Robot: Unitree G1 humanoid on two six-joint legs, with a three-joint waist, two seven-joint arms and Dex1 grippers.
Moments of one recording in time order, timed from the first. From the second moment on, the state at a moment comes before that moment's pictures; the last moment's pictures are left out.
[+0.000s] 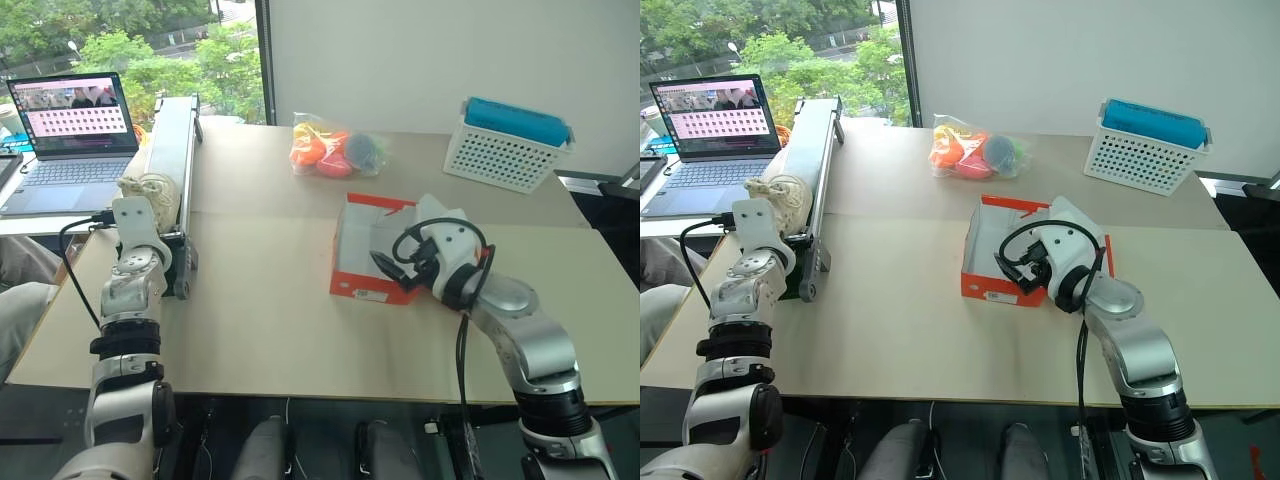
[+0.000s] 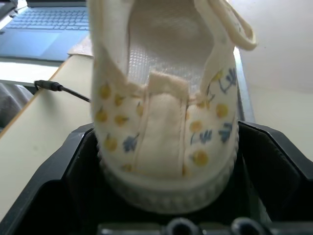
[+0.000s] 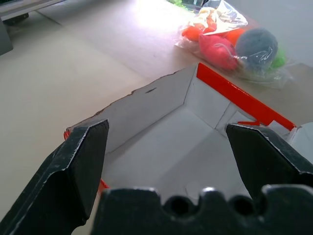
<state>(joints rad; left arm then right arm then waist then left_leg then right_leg) -0.67 0.41 0.33 0.47 -0.15 0.51 0.03 -0.35 -0.48 0.03 -0.39 0.25 0.67 0.43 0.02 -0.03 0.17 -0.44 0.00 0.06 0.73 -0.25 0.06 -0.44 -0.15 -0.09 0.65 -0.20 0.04</state>
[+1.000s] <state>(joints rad) -0.51 0.10 -0.06 -0.07 -0.28 0.40 -0.32 -0.78 -0.05 -0.38 -0.20 0.72 1.24 0.08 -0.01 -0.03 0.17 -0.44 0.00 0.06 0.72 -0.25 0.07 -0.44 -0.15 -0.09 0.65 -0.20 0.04</state>
